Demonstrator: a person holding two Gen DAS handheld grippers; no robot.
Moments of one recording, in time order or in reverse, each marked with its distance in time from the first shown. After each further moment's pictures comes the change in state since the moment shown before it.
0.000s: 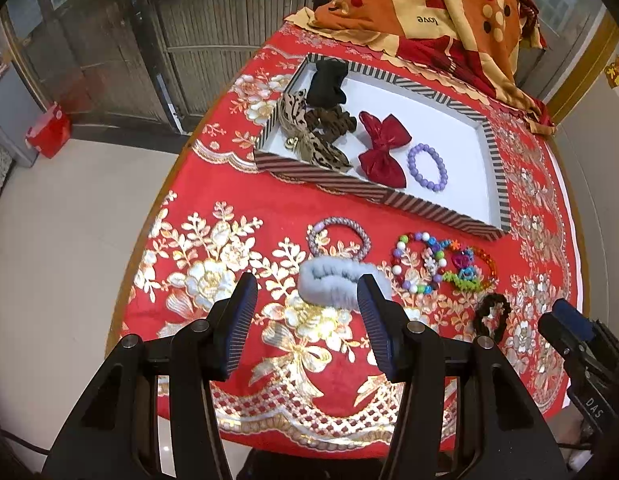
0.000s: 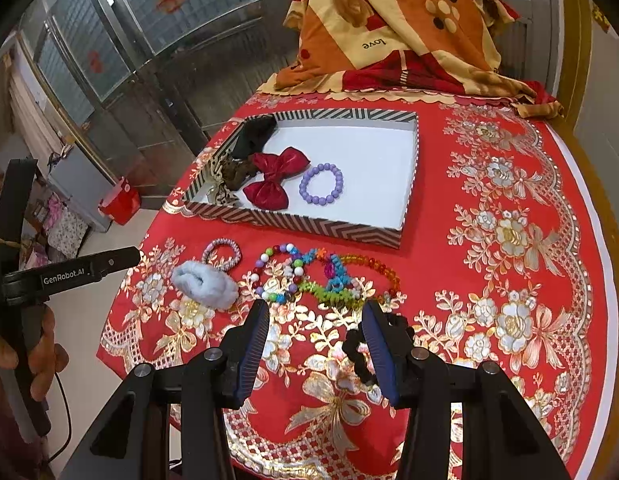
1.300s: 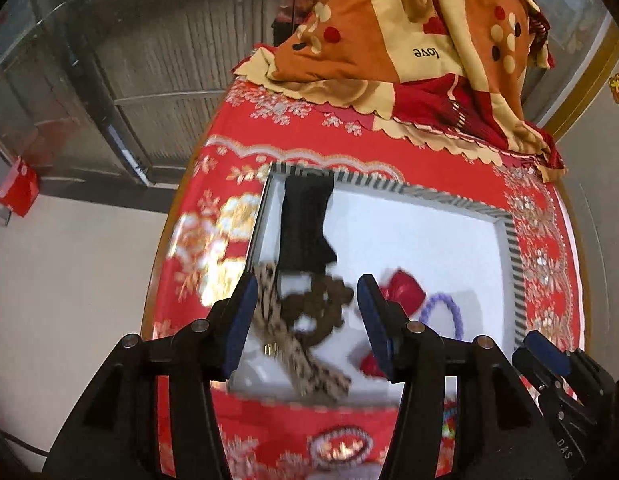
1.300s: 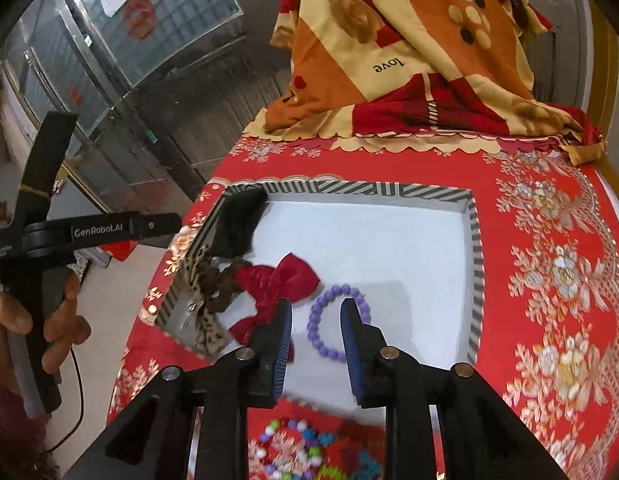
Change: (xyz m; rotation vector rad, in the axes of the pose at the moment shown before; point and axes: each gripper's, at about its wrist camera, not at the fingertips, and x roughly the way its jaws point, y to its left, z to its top) left arm 0.077 -0.014 0.197 0.120 -0.031 -0.055; right arm 0.089 0.005 0.135 0.067 -0.074 0.036
